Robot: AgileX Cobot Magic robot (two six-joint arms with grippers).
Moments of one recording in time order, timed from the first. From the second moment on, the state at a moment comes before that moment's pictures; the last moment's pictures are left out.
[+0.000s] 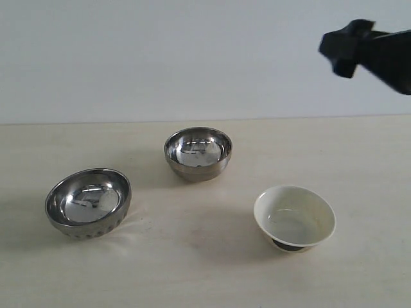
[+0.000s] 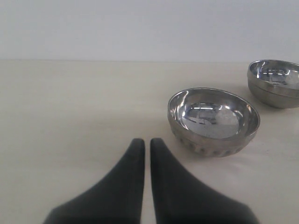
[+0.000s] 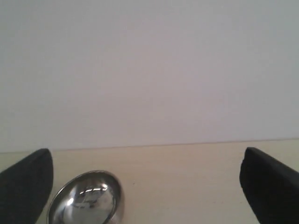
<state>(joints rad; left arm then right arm) 0.01 0.00 0.00 -0.09 0.31 0.04 0.23 1.24 -0.75 -0.31 -0.25 0.55</state>
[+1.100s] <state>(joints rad) 0.01 0.00 0.00 -0.09 0.31 0.04 0.50 2.17 -1.34 -0.17 -0.18 0.55</state>
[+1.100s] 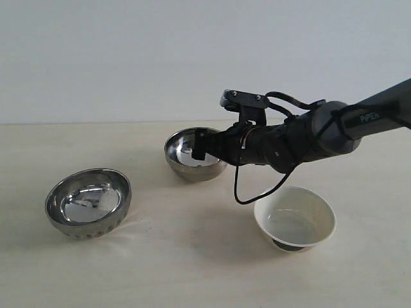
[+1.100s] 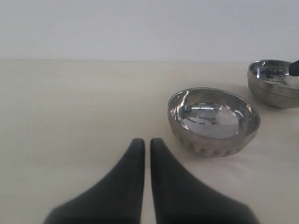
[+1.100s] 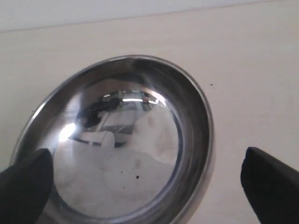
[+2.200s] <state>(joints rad) 0.01 0.00 0.00 -0.09 0.31 0.04 0.50 2.23 -1.37 -0.17 -0.14 0.56</state>
